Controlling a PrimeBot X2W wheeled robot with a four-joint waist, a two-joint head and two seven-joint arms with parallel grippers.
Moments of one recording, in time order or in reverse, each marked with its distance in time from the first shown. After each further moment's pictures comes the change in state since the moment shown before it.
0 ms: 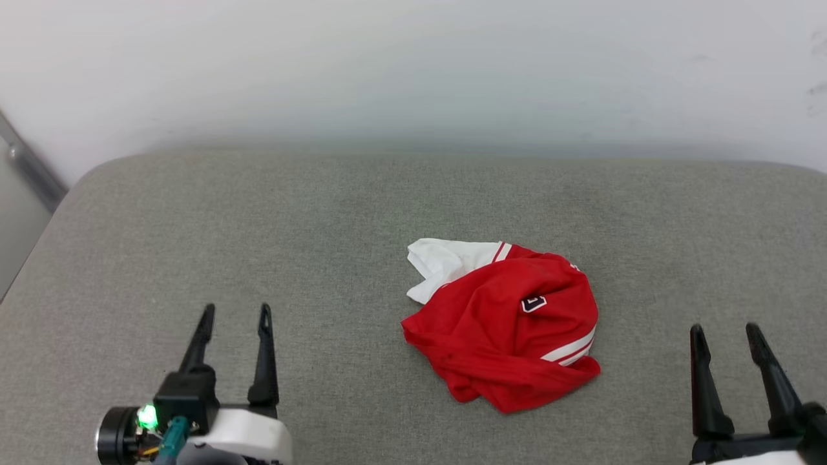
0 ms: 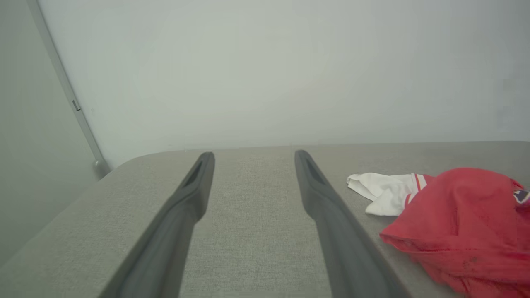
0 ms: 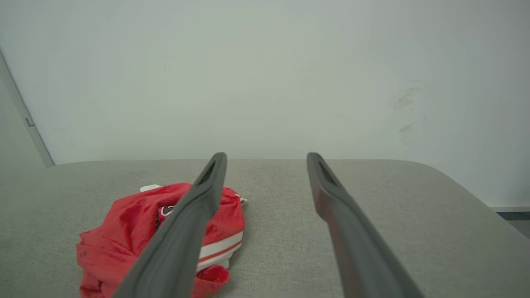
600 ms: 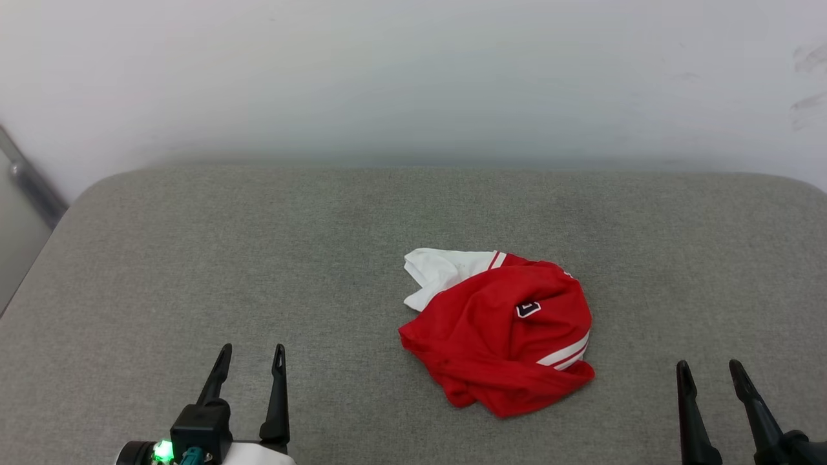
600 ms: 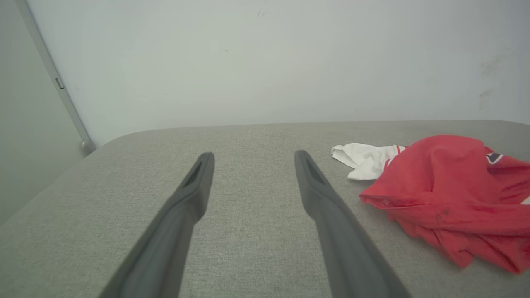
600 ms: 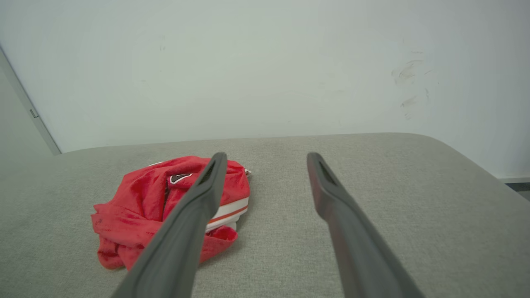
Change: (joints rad) left arm 0.097 -0.143 0.134 0.054 0.146 -0.161 0.000; right arm 0.076 0.000 0.025 0.043 0.034 0.000 0.000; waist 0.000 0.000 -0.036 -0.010
